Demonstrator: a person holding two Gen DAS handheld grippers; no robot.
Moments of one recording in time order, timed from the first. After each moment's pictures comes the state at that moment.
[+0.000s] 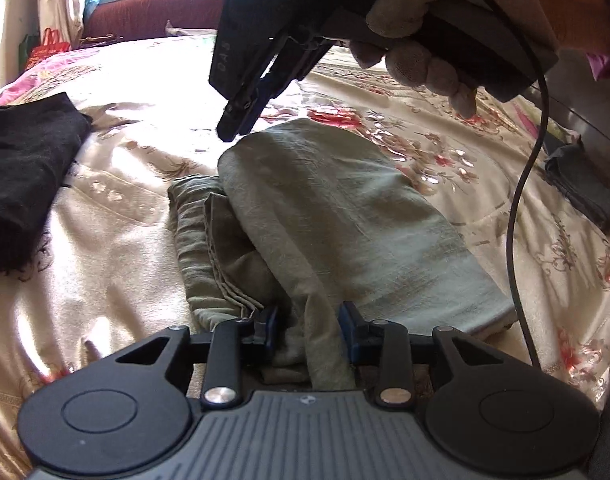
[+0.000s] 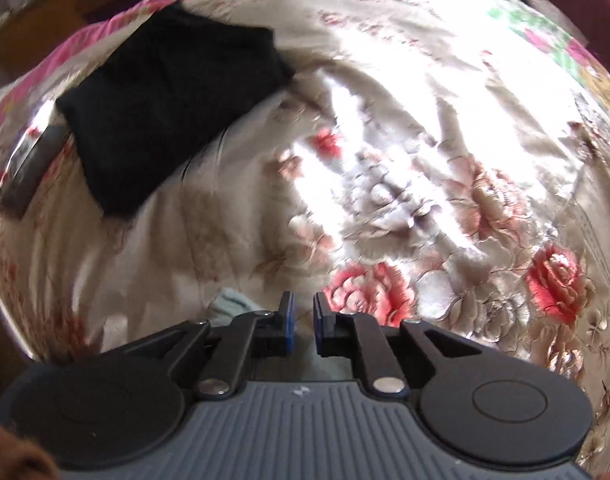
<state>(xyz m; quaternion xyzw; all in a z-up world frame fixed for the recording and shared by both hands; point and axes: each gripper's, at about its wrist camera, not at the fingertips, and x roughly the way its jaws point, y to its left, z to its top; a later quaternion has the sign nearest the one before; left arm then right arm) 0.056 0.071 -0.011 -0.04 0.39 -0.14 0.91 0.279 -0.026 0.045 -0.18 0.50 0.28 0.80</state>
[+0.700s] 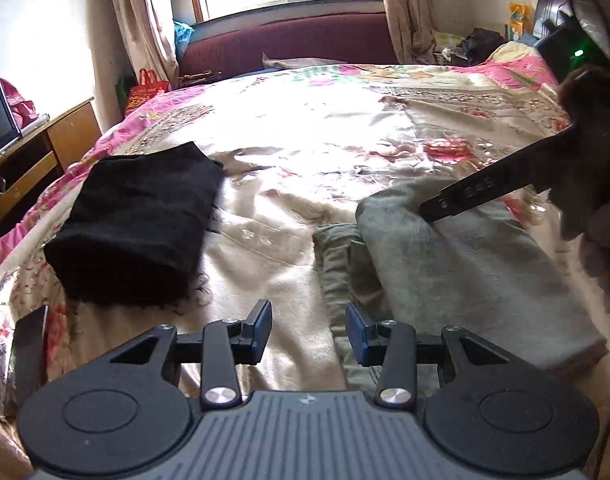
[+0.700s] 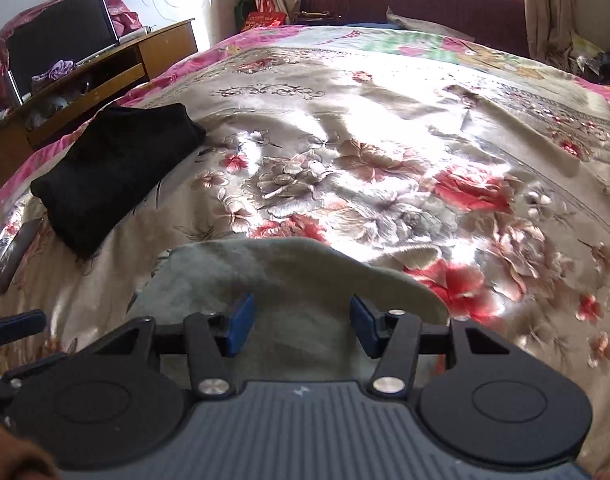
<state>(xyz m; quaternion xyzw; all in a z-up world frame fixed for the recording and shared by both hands) 0.045 0.090 0.031 0.05 0.35 0.04 0.93 0.223 -0.101 0.002 -0.01 0.42 0.23 0.88</state>
